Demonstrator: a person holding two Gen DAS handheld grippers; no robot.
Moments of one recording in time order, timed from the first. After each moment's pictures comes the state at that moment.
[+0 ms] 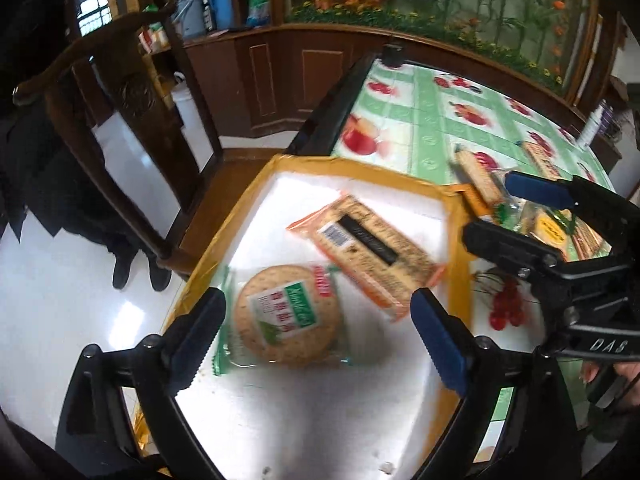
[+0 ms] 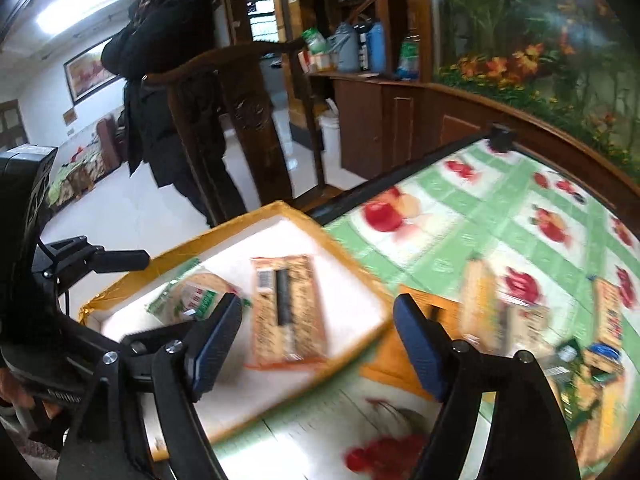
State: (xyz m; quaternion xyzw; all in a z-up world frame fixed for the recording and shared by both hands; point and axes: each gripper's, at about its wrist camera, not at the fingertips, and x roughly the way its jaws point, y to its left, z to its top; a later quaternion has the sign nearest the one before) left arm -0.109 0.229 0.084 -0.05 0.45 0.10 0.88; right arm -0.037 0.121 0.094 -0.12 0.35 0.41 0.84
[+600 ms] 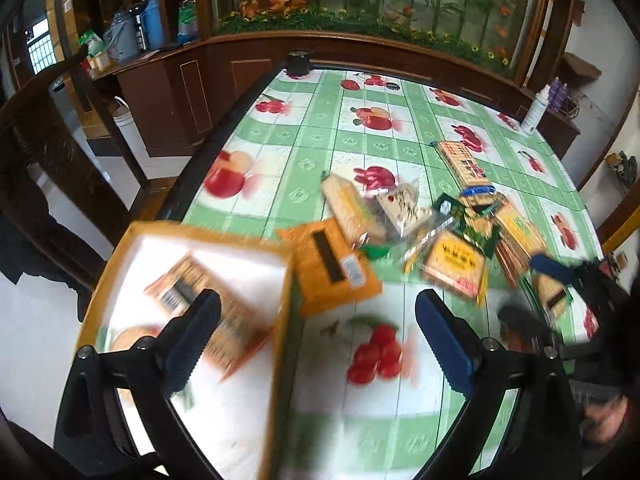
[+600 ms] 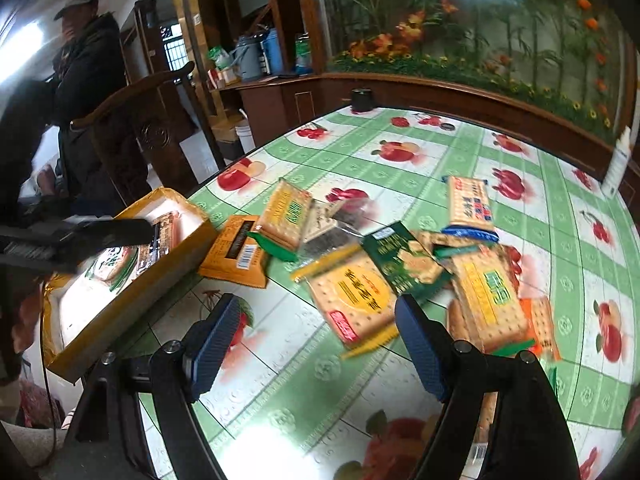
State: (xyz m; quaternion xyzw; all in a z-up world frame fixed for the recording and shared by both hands) left arm -0.033 0.118 0.109 -0.03 0.46 0.02 0.89; right arm -0.032 -0.047 0.081 -0.06 0.37 0.29 0.88
